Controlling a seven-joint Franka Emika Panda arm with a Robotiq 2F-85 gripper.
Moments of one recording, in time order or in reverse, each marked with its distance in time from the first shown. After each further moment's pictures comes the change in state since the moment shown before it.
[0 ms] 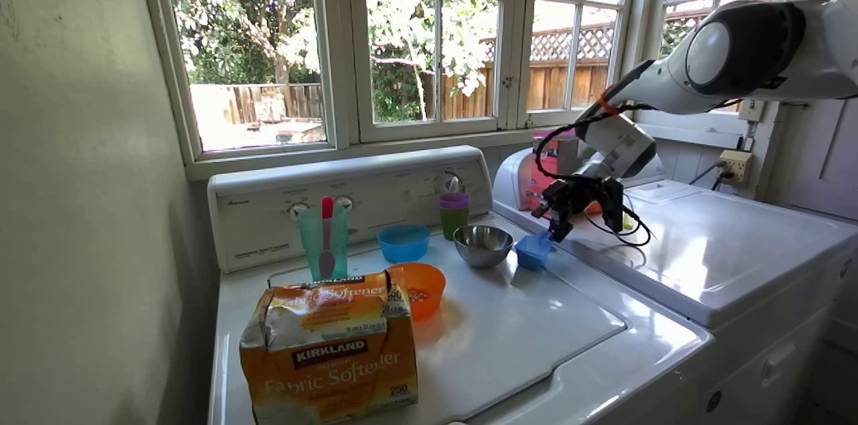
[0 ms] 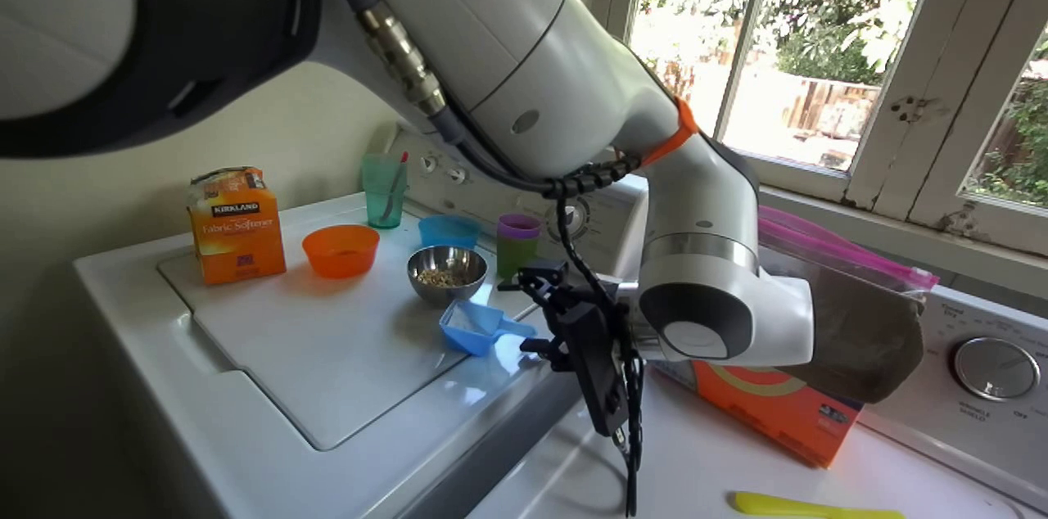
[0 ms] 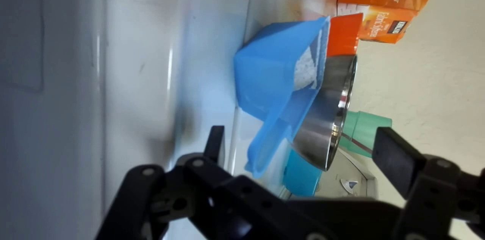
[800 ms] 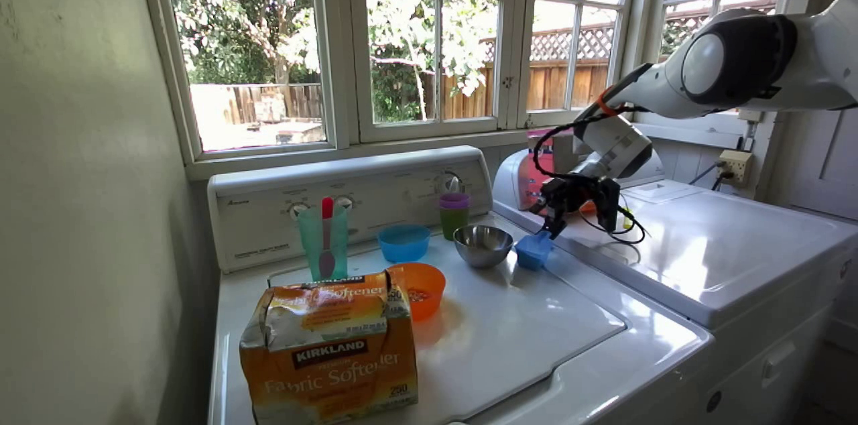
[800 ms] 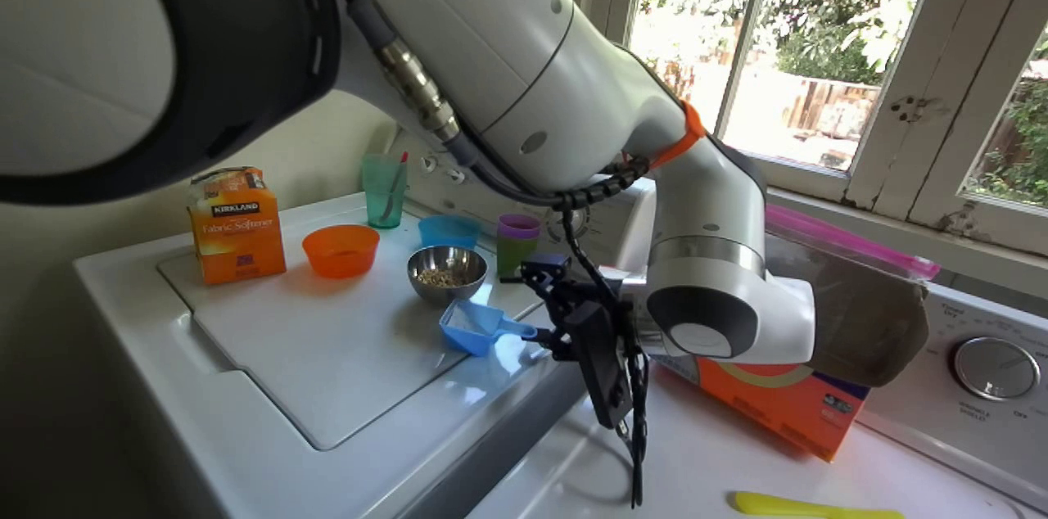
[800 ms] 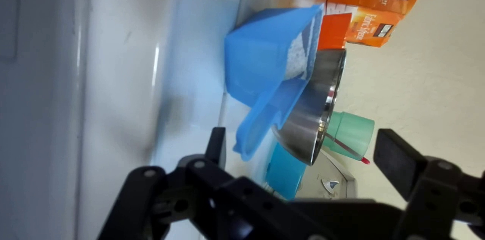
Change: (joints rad) arm -0.004 0.043 0.010 0.070 0.023 -0.054 -0.030
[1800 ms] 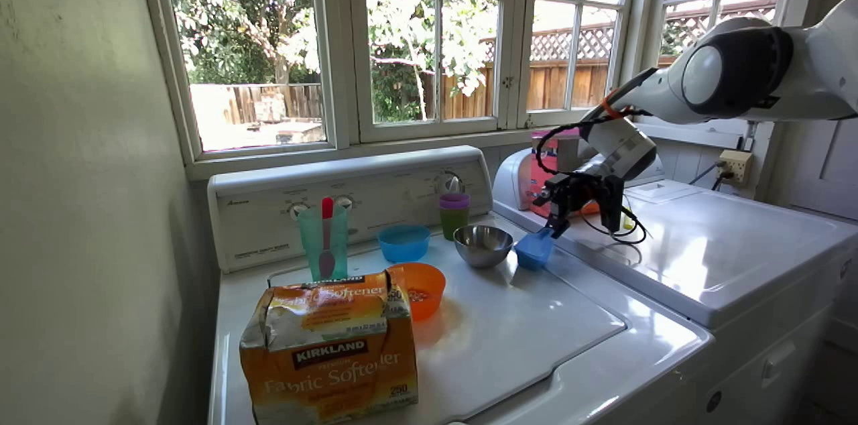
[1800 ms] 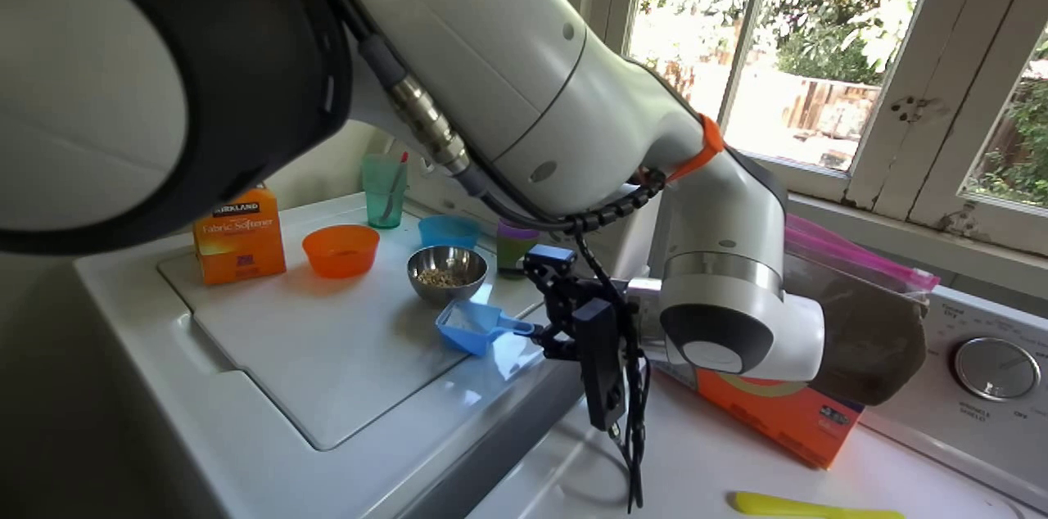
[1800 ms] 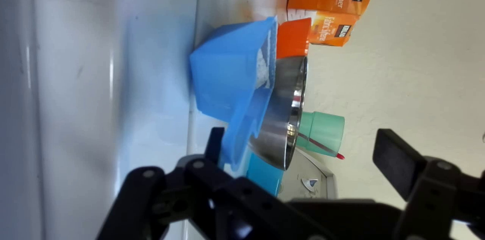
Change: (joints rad) arm -0.019 0.040 -0.003 0.054 0.038 -0.121 0.081
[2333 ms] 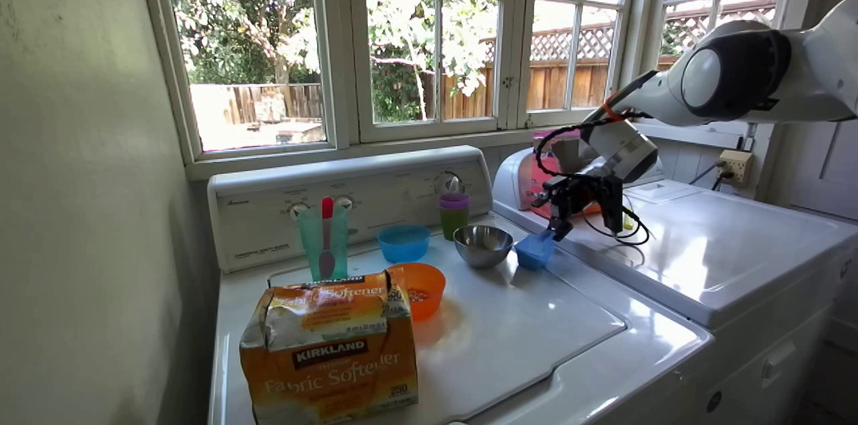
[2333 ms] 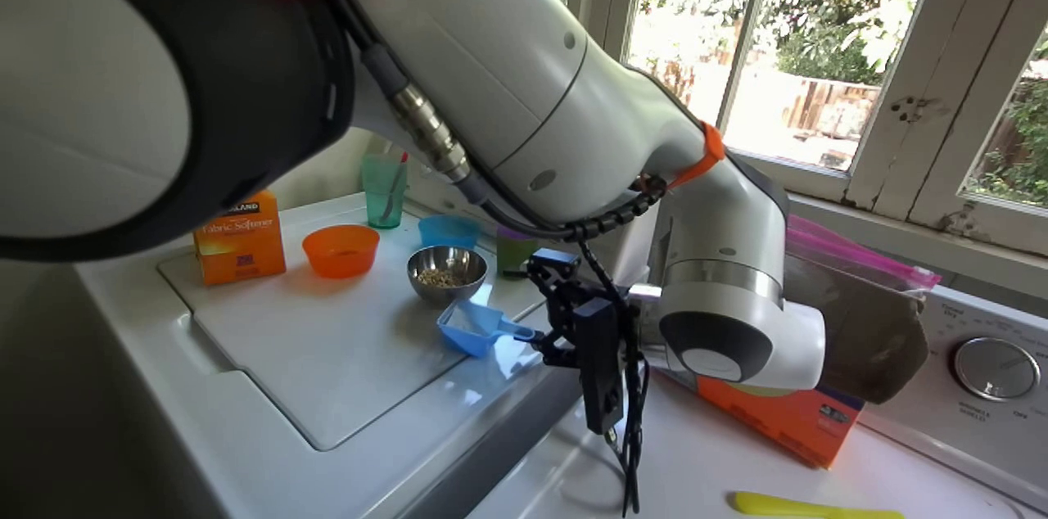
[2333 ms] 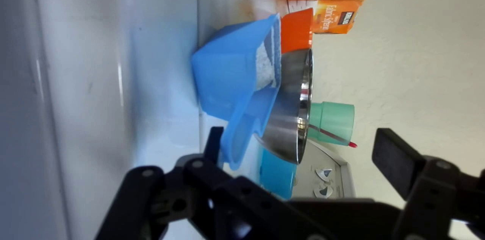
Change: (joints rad) arm 0.002 0.008 -0.010 0.000 0.013 0.012 0.080
